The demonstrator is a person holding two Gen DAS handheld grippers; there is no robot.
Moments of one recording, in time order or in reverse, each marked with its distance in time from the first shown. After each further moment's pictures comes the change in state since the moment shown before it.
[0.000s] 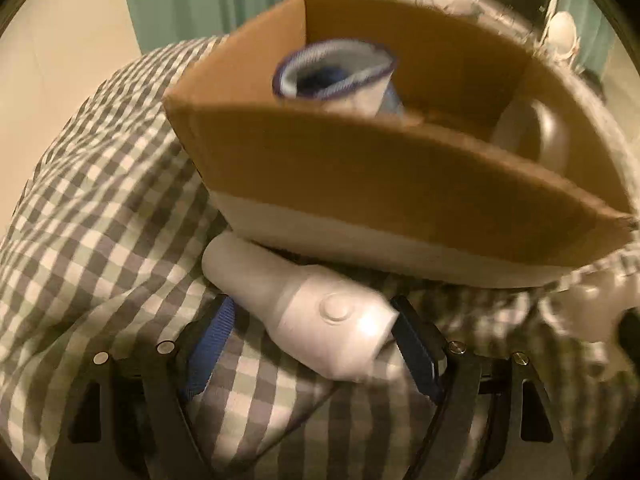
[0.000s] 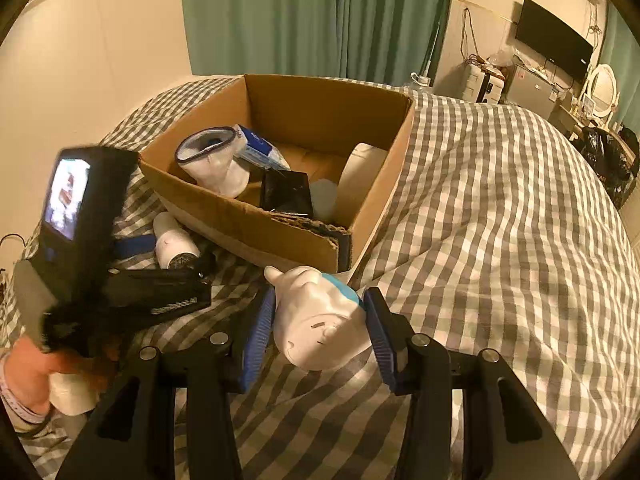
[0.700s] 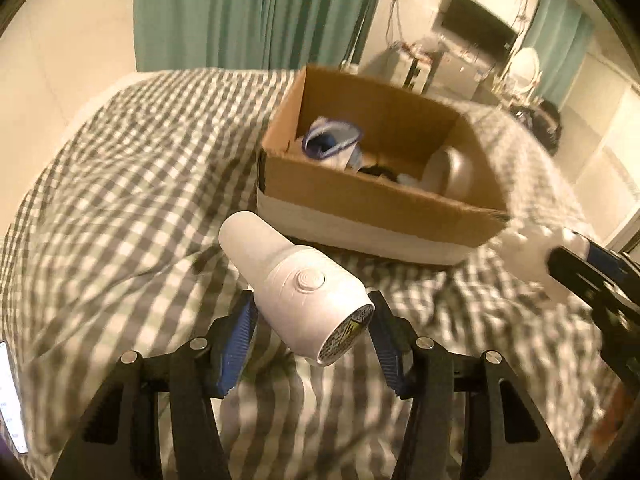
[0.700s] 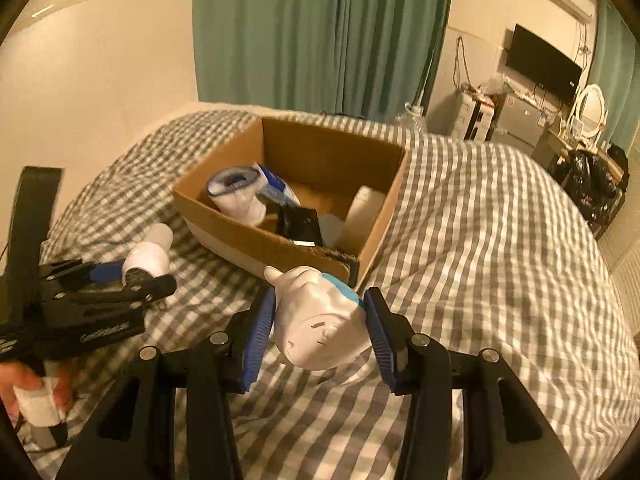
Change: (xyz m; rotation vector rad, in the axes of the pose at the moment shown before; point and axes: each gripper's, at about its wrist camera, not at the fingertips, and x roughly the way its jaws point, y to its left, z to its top) left arm -0.108 0.043 -0.037 -0.030 -0.127 -0.210; right arm -0.061 0.024 0.005 -0.022 -0.111 -0.034
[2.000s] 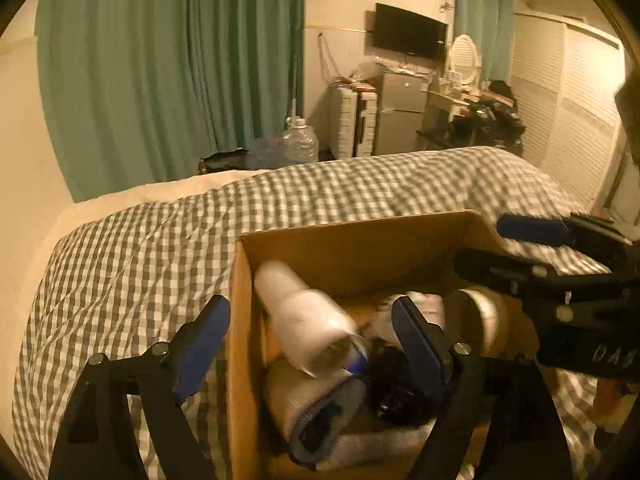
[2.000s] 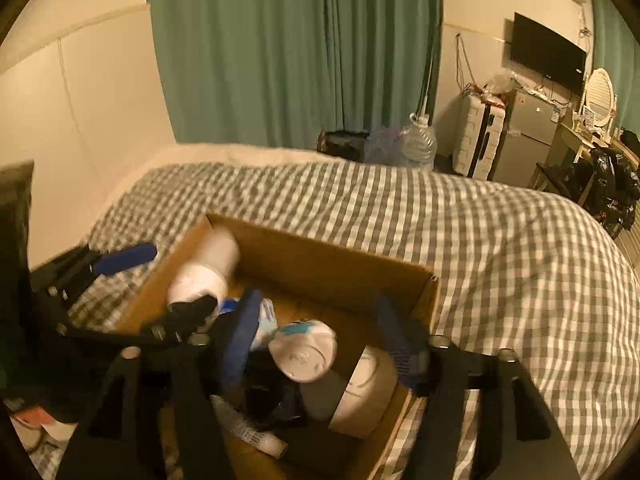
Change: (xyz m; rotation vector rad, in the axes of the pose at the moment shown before) left arm 0.089 -0.030 0.160 0.317 -0.183 -0.057; right arm 0.125 -0.042 0.127 0.095 -0.054 0.068
